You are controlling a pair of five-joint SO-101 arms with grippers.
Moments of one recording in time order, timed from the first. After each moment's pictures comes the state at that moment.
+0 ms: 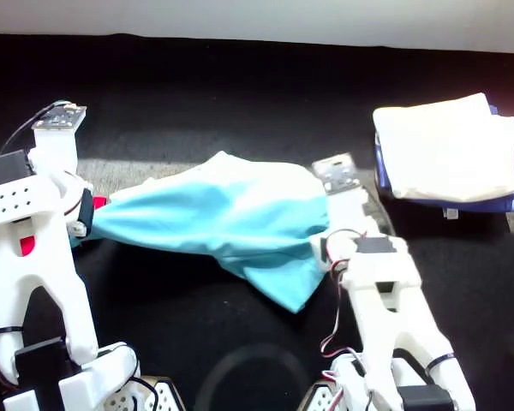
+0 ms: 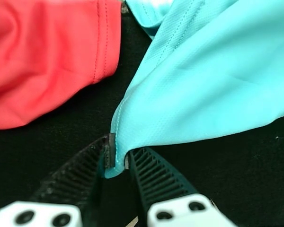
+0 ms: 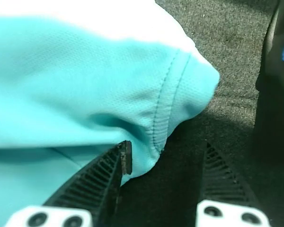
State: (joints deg) left arm -26.2 -15.3 17.9 84.9 -22.1; right arm -8.4 -28.0 59.0 39.3 15.2
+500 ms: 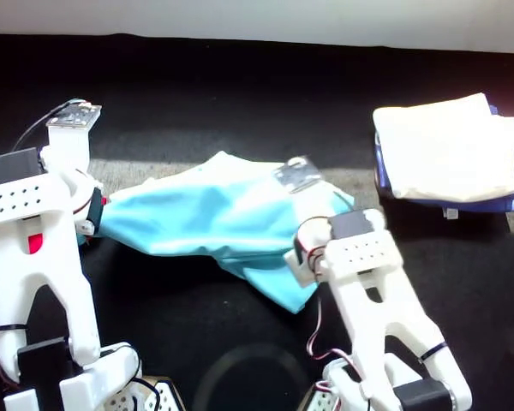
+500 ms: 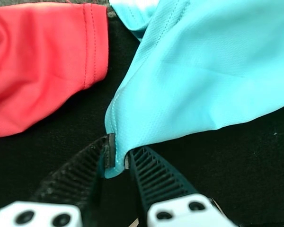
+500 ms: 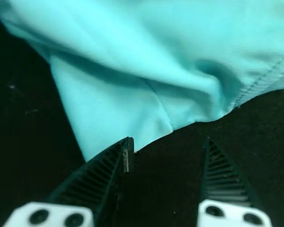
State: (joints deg) left arm -23.2 -15.3 17.9 84.9 -22.0; right arm -24.3 -27.2 45.1 71.6 15.3
